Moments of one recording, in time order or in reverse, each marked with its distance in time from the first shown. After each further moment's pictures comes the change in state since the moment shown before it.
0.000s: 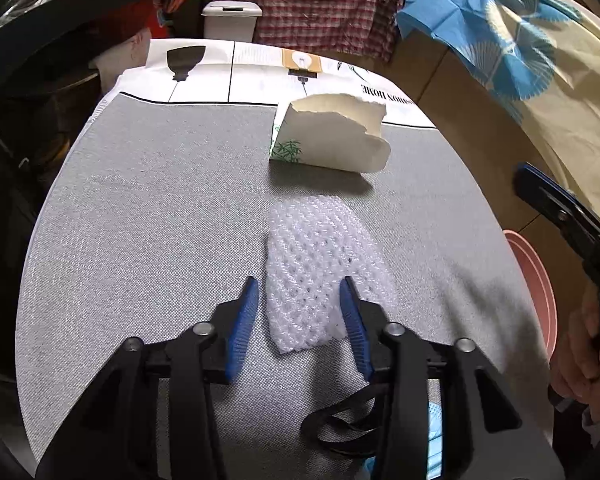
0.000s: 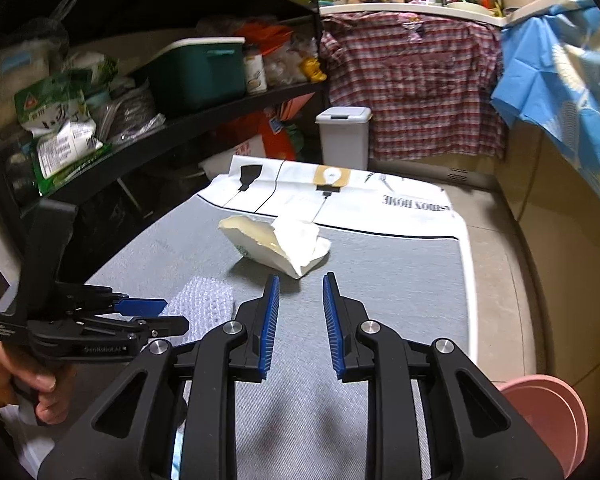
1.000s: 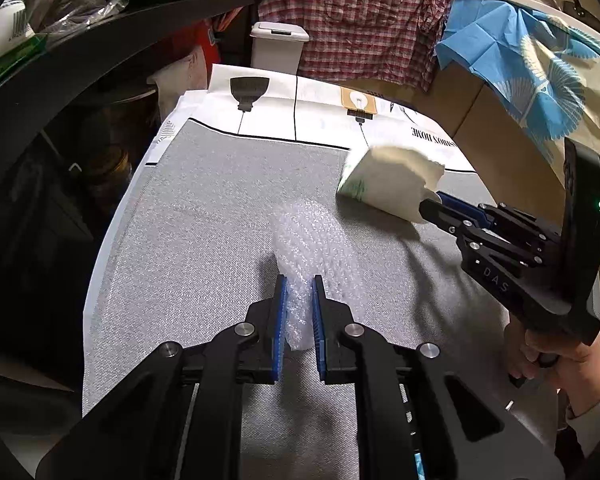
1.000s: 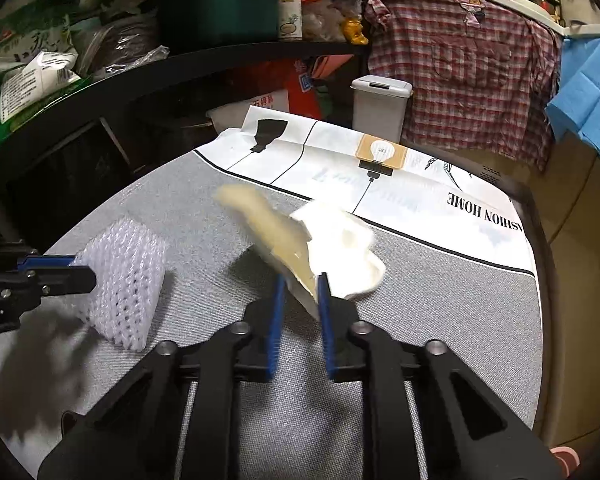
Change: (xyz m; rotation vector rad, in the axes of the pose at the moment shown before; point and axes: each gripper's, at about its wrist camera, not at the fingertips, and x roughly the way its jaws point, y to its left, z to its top) left arm -0.031 0.036 0.017 -0.084 -0.077 0.104; right arm 0.104 0.028 0.016 -0.147 0.127 0.021
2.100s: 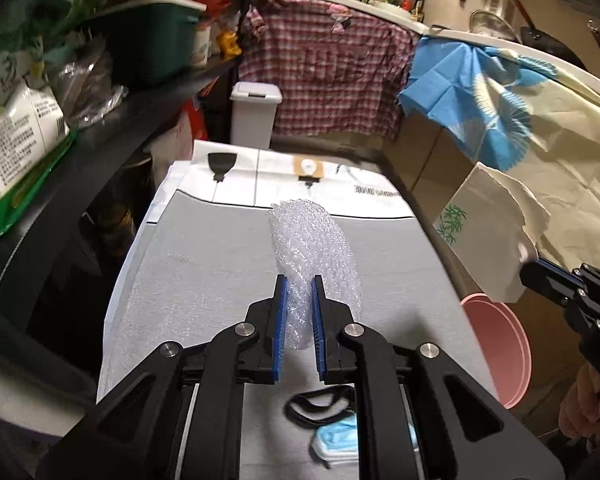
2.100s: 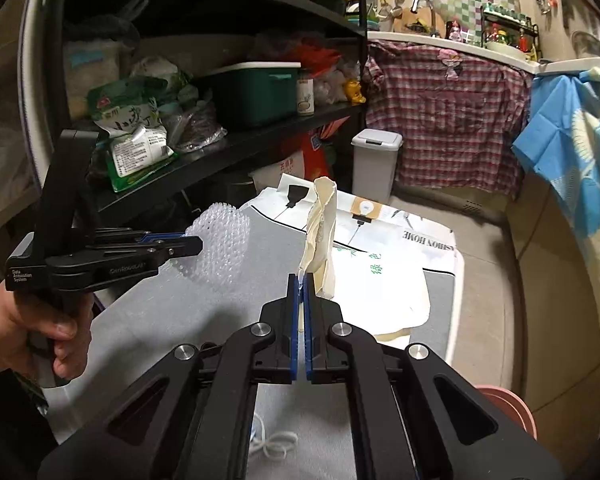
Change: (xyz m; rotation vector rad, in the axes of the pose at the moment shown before) left arm -0.103 -0.053 -0.006 0.028 -0.191 -0.045; right arm -0.215 0.022 -0.007 0.012 -0.139 0.019
